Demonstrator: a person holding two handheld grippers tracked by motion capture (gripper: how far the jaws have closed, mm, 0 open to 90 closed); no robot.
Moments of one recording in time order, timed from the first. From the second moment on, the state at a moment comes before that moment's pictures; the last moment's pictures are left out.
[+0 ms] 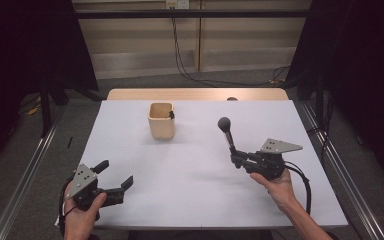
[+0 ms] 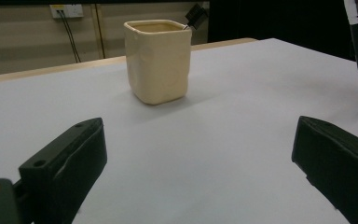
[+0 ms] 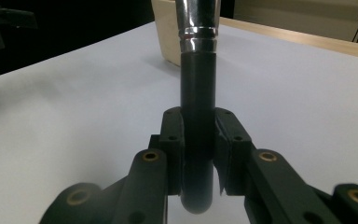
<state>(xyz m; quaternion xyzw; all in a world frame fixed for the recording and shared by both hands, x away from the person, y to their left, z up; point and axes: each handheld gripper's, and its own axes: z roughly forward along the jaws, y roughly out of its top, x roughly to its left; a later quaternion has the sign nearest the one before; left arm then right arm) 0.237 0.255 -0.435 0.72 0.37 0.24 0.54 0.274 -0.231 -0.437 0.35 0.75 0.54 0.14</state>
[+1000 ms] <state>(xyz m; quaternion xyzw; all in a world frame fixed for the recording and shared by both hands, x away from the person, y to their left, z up) 0.267 0.180 -0.416 0.75 0.30 0.21 0.56 0.288 -0.182 -0.428 0.31 0.76 0.55 0.13</state>
